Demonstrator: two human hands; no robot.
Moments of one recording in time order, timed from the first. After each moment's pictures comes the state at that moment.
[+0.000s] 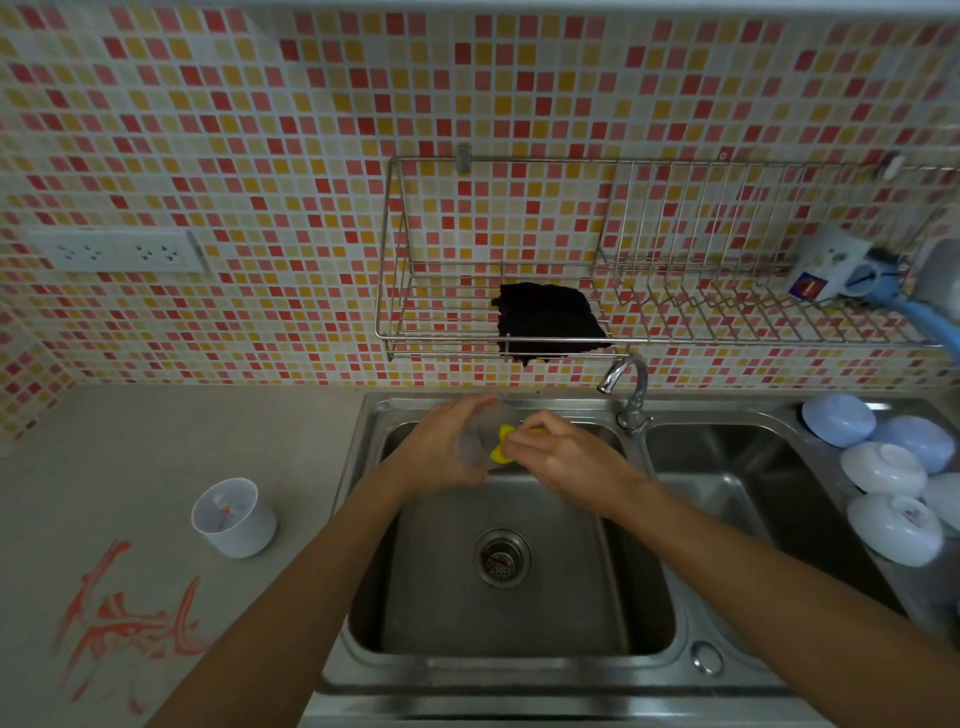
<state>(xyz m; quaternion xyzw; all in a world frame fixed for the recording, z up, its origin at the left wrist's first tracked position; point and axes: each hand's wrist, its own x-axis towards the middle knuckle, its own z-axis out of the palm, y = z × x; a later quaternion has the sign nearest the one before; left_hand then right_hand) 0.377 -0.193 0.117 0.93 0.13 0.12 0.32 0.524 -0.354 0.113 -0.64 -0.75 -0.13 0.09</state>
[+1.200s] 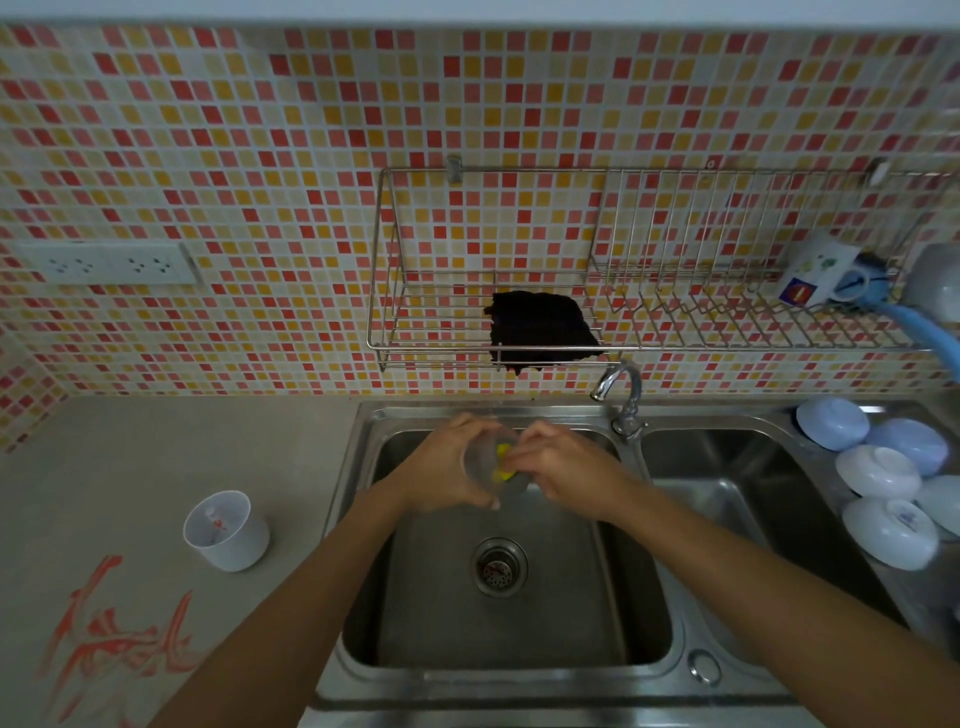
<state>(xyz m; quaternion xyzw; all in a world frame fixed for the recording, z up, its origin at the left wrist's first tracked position) 0.380 -0.205 0.125 0.92 0.13 0.07 0.36 0.522 -0.360 0.132 -0.69 -0.72 0.02 0.13</state>
